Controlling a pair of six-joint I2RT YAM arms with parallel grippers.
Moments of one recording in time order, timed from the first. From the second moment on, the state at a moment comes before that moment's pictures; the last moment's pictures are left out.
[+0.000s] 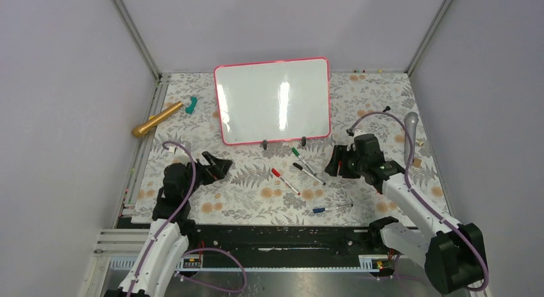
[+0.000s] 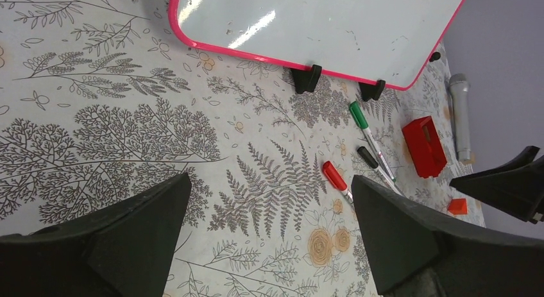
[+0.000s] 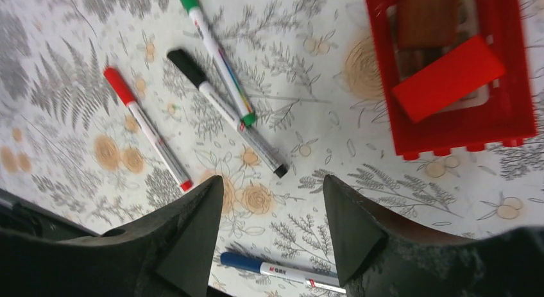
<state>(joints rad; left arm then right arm) -0.10 0.48 0.17 -0.02 0.29 -0.64 0.31 0.99 0.57 -0.39 -0.18 0.42</state>
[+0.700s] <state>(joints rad) -0.11 0.48 0.17 0.00 0.30 -0.64 0.60 1.29 0.68 -0.46 0.02 0.37</state>
